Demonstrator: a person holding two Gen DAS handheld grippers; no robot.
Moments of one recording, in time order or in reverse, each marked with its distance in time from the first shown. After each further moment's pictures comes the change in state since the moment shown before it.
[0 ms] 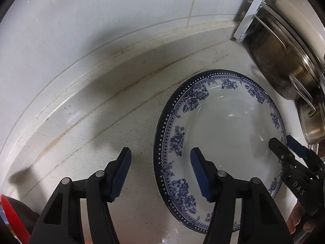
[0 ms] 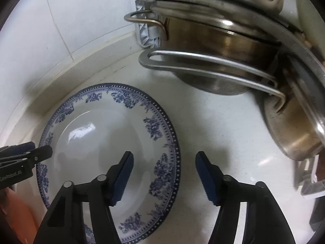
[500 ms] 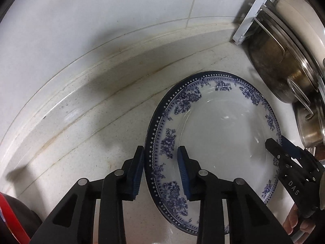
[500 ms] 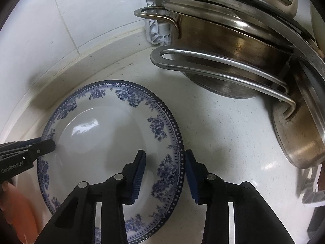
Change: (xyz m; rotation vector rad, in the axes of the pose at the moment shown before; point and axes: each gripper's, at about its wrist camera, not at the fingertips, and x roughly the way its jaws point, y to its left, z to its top) left arm -0.001 -0.004 0.003 -0.019 -0.008 -0.012; right arm 0.008 0.002 0.007 -0.053 0.010 0.022
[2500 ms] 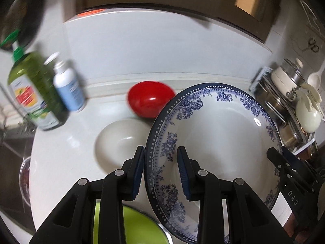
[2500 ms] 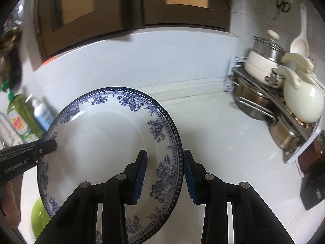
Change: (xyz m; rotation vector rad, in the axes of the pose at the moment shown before) left arm -0.258 0.127 -0.297 -0.388 -0.352 0.133; right arm -0.249 0.149 -0.183 -0.307 -0.298 0.181
